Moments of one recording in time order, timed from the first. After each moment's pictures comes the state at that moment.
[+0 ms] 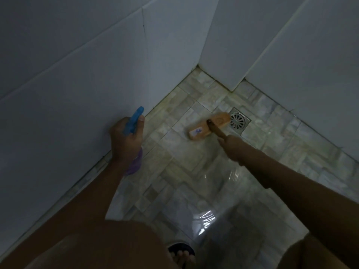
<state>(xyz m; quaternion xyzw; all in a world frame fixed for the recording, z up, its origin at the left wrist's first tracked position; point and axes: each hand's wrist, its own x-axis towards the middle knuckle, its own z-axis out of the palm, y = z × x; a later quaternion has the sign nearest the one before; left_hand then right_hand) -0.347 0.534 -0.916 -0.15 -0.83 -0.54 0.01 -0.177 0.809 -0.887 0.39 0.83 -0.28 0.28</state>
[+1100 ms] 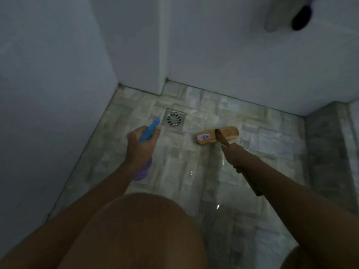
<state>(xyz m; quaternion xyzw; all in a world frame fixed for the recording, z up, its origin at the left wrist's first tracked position) -0.262 0.719 -0.909 -0.35 -0.76 -0.53 -0.15 -0.005 0.877 -0.869 0.65 0.63 -0.37 0.19</state>
